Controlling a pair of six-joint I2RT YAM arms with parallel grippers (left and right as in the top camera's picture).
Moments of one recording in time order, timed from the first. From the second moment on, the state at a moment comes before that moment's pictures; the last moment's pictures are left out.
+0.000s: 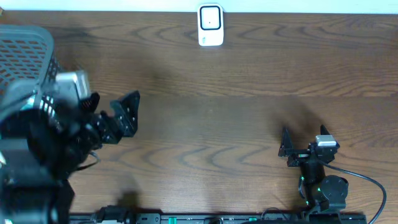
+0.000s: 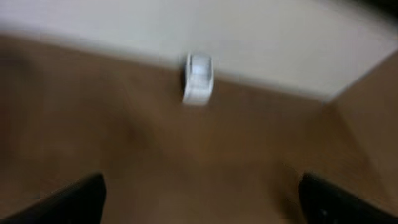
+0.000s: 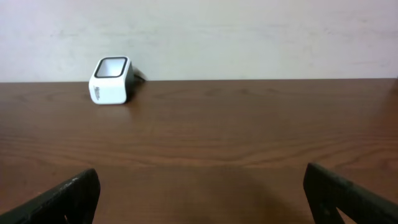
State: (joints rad) left arm 0.01 0.89 1.42 -1.04 0.36 -0.29; right arm 0.04 0.01 0.01 -0.07 -0.02 0.04
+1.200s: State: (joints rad) left arm 0.27 1.58 2.20 -1.57 -0.19 -0.42; right arm 0.04 0.01 0.01 -0.07 -0.02 0.04
